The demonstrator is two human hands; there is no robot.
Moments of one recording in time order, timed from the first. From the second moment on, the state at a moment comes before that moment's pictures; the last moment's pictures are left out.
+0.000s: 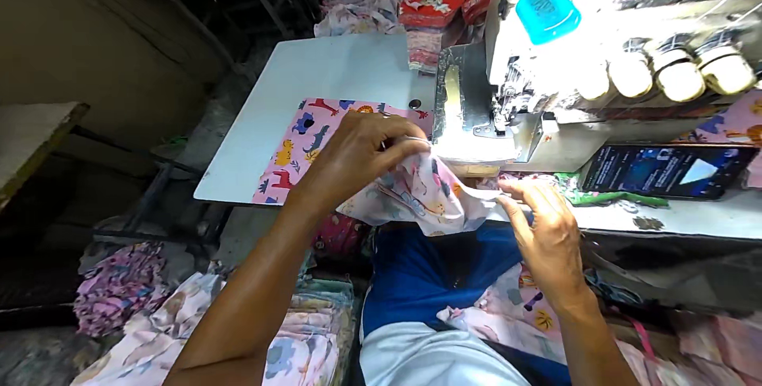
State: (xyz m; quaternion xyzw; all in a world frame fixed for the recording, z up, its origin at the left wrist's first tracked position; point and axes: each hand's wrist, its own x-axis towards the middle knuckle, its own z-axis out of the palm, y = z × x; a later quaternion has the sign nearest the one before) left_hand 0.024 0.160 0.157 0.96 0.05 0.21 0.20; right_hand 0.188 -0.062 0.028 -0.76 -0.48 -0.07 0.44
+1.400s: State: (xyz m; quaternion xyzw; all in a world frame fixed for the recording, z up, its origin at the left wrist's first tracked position) left_hand -0.012 0.131 0.141 0.98 0.19 0.03 -0.07; right_hand 0.155 -0.024 0.085 -0.74 -0.54 -0.10 0.39
